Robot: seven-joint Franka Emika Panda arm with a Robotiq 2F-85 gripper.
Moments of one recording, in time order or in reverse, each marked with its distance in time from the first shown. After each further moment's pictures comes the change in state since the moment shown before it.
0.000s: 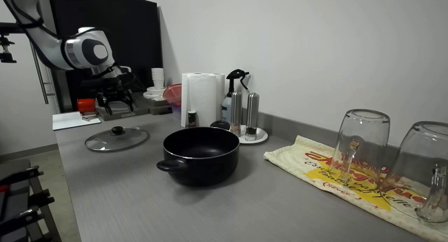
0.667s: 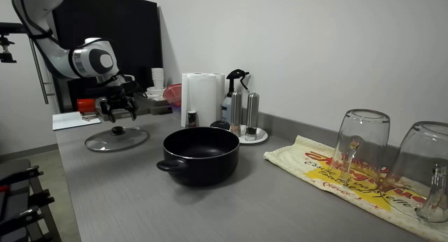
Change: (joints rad) arm 0.030 0.090 -0.041 0.051 -0.026 -0.001 0.035
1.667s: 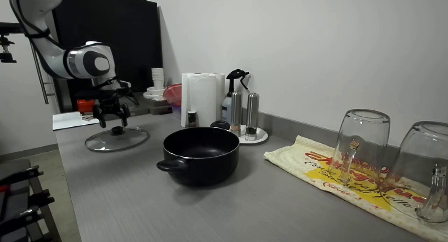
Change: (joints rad) arm -0.029 0.001 0.059 -0.028 0.110 -0.102 -0.002
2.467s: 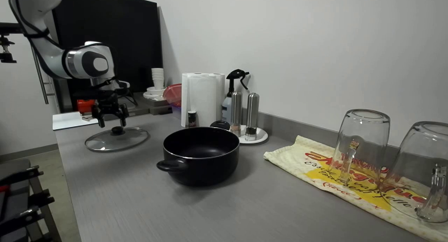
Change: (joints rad) arm 0.000 0.001 0.010 -0.002 0.015 0.011 0.000
